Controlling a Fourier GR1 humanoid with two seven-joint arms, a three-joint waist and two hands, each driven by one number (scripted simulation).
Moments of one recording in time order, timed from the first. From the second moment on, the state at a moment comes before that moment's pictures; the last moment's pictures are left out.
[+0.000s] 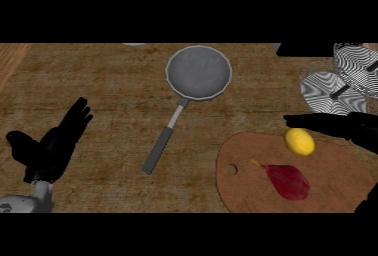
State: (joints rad) left arm -0.07 0.45 -0.17 -1.53 0.35 0.15 0.12; right arm -0.31 -0.94 0.26 -1.81 -0.11 0.65 0.03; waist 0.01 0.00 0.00
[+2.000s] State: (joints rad) left arm -0.07 0.32 -0.02 -1.56 0.21 0.02 0.20; right arm -0.20 -0.54 0.41 -1.59 0.68 0.64 -0.05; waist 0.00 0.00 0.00
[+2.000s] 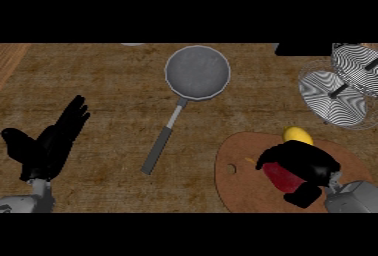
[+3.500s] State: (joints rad) left arm -0.02 0.28 0.05 -1.57 0.19 0.00 0.19; right arm -0.14 -0.87 -0.56 -1.07 0.47 0.14 -0.49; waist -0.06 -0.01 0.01
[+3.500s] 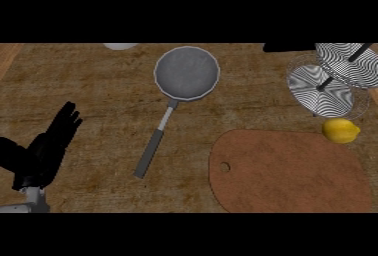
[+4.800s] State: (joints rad) left arm -0.08 0.23 0.03 -1.56 0.13 -0.03 0.22; right arm -0.52 -0.93 -0.47 -1.08 0.29 0.38 -0.23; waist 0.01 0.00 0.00
